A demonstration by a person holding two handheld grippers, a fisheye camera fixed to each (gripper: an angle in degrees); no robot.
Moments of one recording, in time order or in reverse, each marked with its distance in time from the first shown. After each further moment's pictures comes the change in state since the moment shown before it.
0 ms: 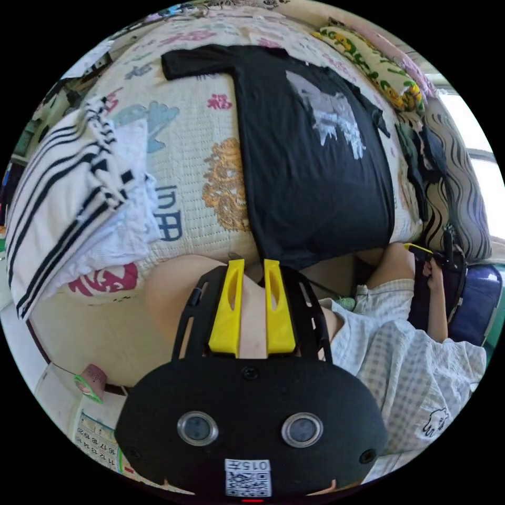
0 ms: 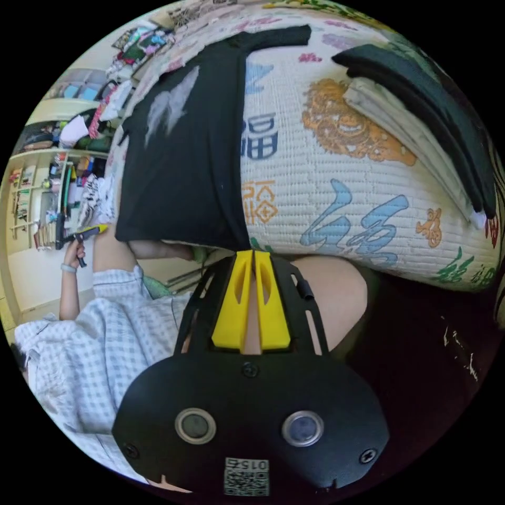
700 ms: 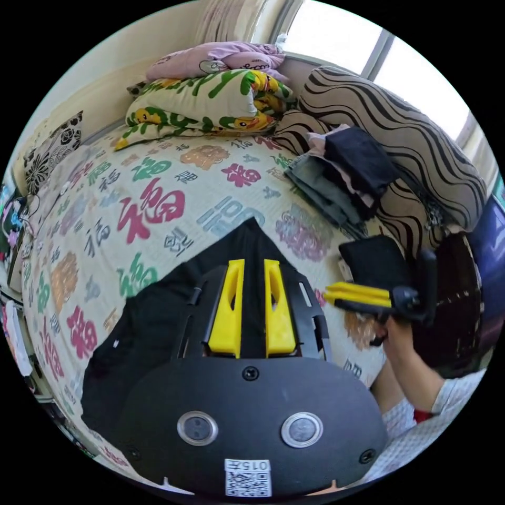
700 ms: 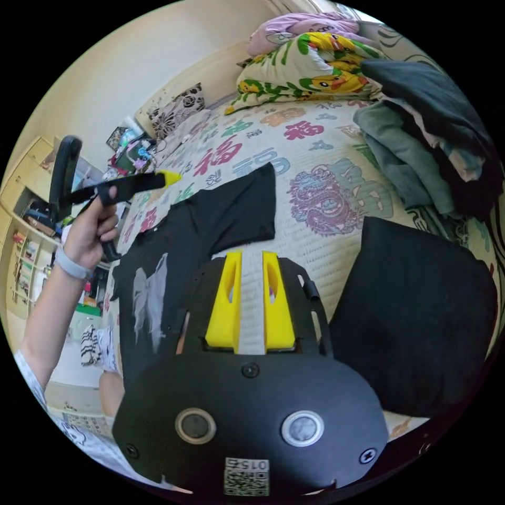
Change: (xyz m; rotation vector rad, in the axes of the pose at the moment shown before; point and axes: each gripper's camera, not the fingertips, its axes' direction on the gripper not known) left arm 0.431 -0.436 0.075 0.372 -0.038 0.718; right arm 0.041 -0.219 -0.143 0.614 -0.033 0.152
